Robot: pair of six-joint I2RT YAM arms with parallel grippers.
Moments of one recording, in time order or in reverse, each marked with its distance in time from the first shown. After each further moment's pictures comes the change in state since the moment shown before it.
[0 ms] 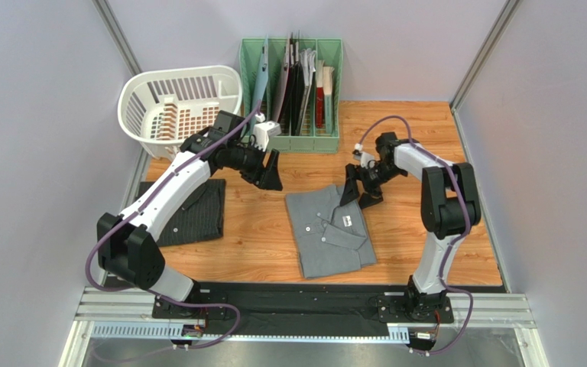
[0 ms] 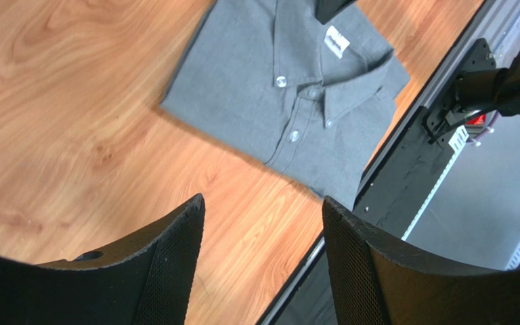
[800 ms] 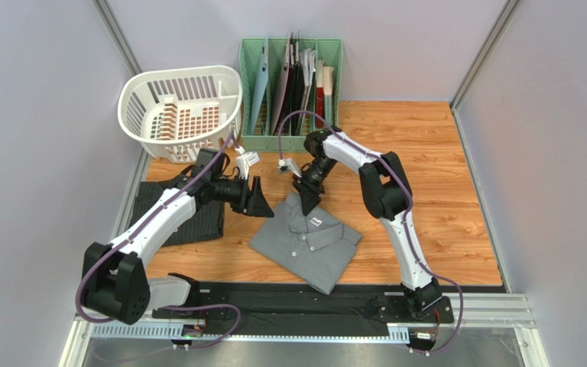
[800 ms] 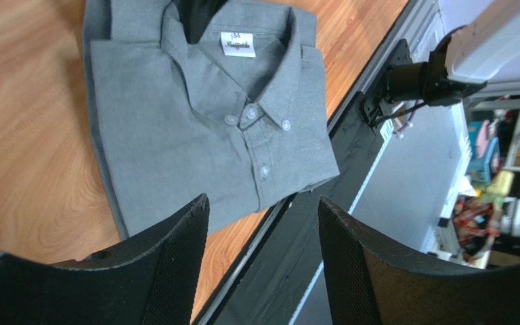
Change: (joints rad) left arm 0.112 -0.274 -0.476 0.235 0.220 -0.184; right arm 0.366 0.504 0.658 -0.420 -0.128 -0.927
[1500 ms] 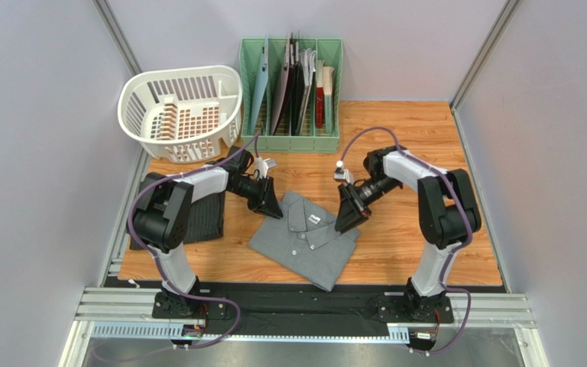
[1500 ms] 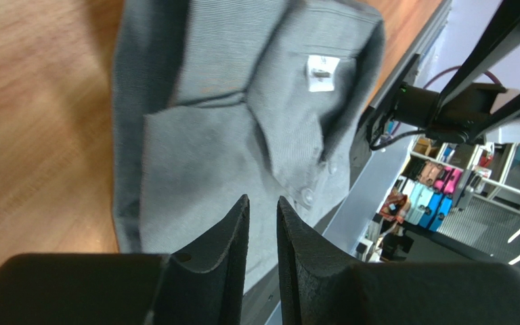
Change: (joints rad) left arm -0.028 0.541 0.119 0.127 0.050 -0.140; right arm -0.250 -0.598 -0.702 0.062 -0.208 0.549
